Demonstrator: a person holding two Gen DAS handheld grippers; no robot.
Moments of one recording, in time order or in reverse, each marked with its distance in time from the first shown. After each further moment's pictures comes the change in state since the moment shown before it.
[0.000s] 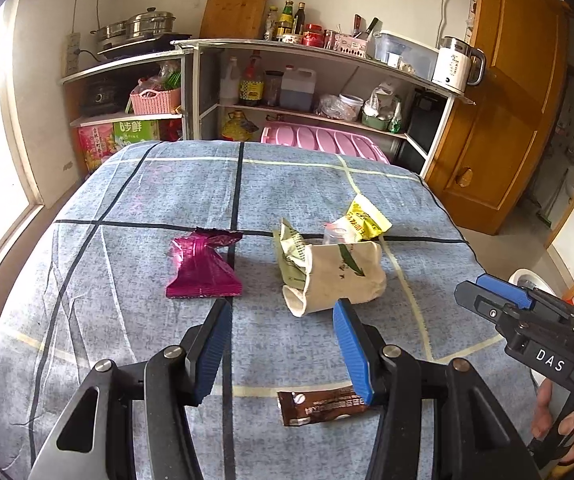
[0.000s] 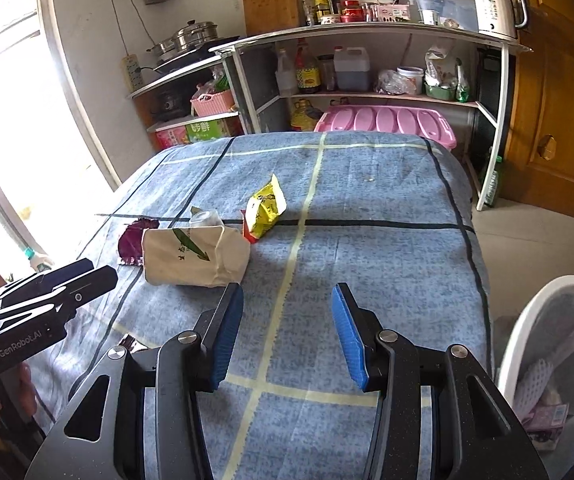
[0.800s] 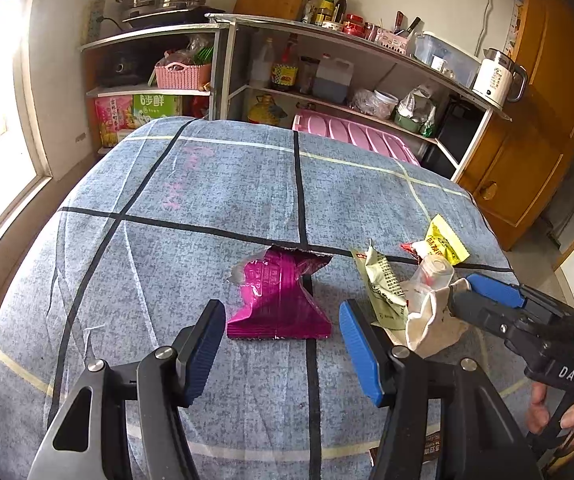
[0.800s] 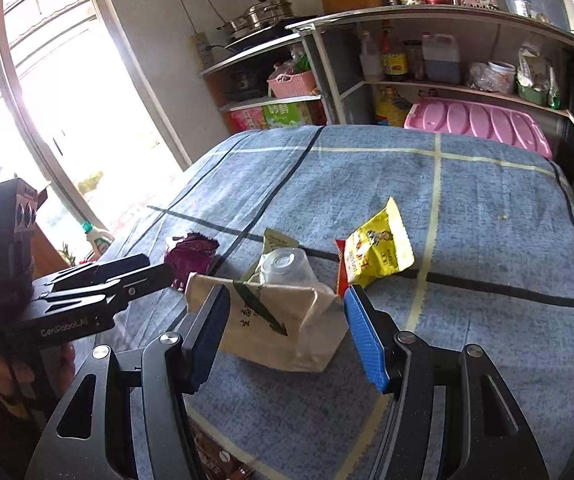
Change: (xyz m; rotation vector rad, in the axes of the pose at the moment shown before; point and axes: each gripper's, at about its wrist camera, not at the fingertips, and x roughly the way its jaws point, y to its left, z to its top) left arm 0.049 0.067 0.024 -0.097 0.050 0.021; right arm 0.070 0.031 0.030 -0.104 0.071 0.289
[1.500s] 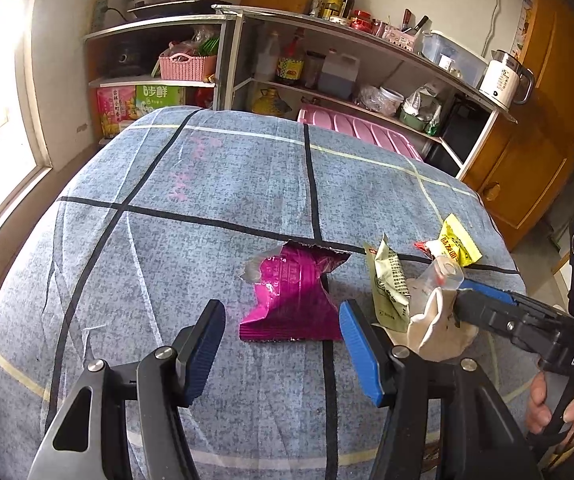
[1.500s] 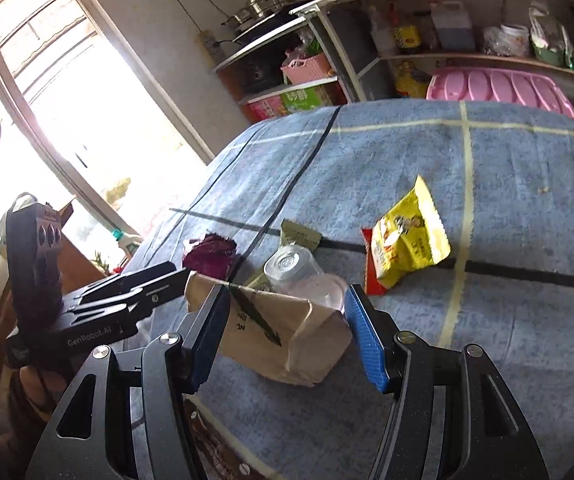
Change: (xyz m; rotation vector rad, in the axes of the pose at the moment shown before) left arm 0.009 0.010 -0.001 -0.018 0.019 -0.003; right arm 0.022 -0.010 0.006 0.058 0.056 0.144
